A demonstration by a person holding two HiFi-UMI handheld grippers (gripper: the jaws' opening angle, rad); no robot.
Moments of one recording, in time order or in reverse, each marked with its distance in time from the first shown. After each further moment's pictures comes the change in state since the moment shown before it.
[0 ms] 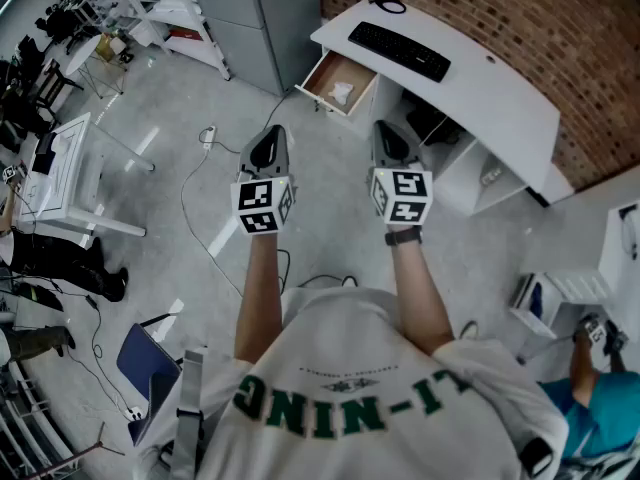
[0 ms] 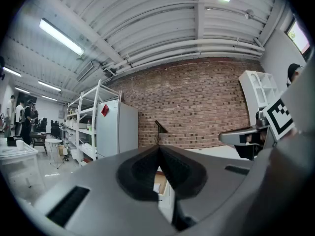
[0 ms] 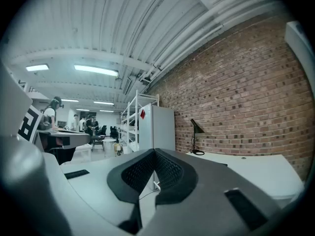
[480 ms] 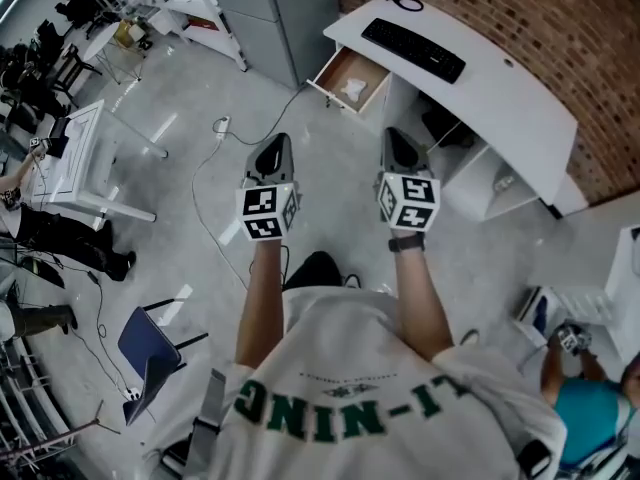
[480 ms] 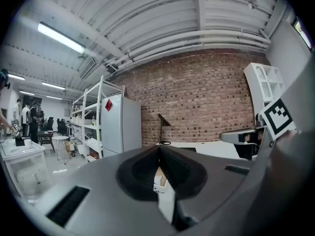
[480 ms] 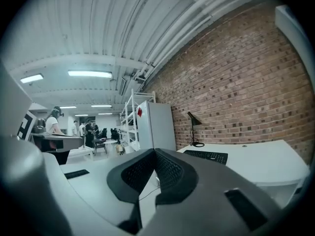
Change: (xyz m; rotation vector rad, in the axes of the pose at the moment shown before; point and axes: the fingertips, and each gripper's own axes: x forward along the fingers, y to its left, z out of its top) left arm 0.003 -0.027 -0.021 -0.007 0.085 0.043; right arm -0.004 -0.039 -0.032 0.098 0.042 -0.002
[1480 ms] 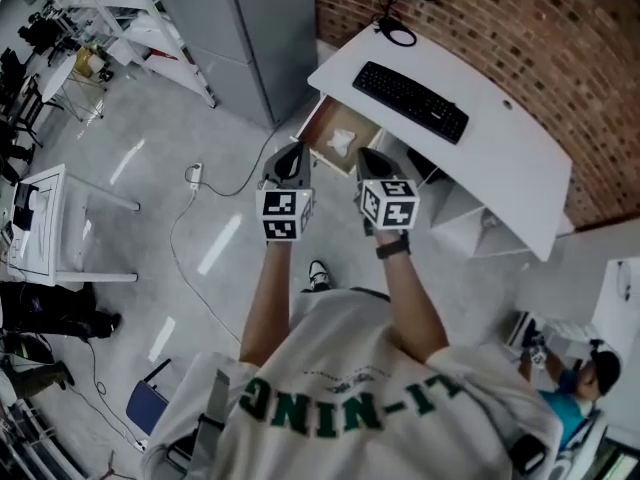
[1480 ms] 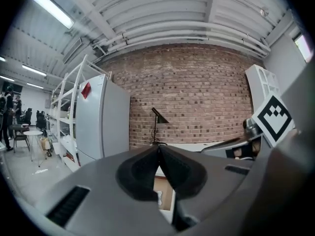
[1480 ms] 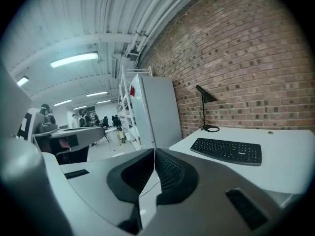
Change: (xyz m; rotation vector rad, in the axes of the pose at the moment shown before) left arm 0.311 0.078 0.005 0.001 0.015 -0.180; right arm 0.309 -0.023 -0.026 0.068 0.232 0.043
